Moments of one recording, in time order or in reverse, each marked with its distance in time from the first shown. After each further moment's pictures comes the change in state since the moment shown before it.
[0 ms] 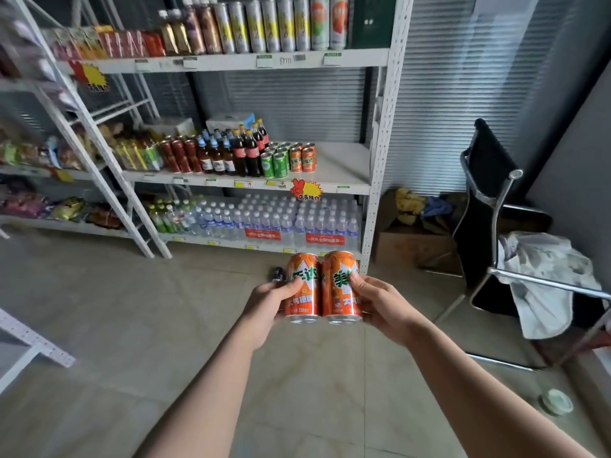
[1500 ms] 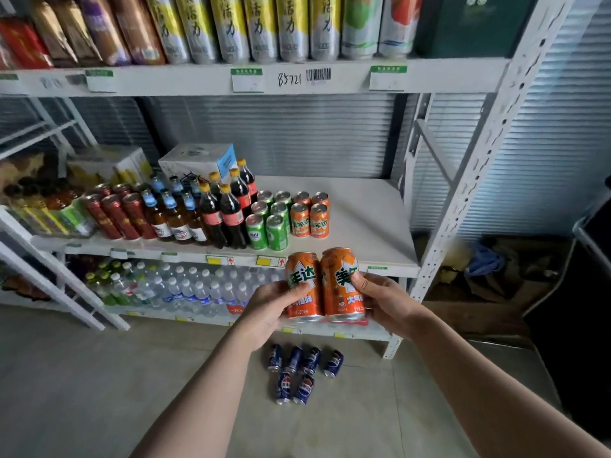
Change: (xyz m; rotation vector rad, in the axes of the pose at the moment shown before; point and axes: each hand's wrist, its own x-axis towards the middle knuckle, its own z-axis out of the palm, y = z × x) left_hand 0.514 0.211 -0.046 0.015 -0.237 0.011; right_hand 0.526 -0.182 -0.072 -0.018 -0.023 0.015
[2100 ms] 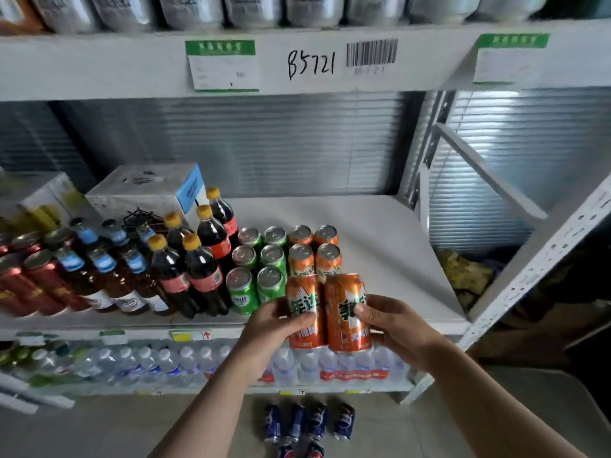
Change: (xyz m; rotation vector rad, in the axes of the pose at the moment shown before) left_hand 0.222 0.024 -0.090 0.124 -0.057 -0.024; right_hand 0.205 -0.016 -0.034 -0.025 0.117 -0.016
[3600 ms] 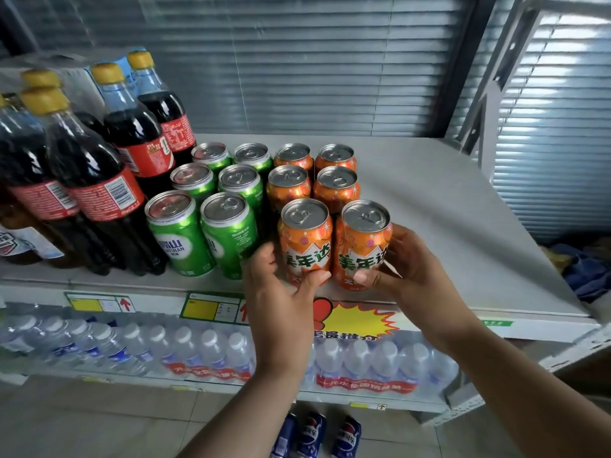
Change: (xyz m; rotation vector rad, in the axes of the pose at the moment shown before) left_hand 0.150 -0.146 0.057 0.363 0.790 0.528; right_hand 0.144 0.115 -0.071 -0.198 0.197 -0.463
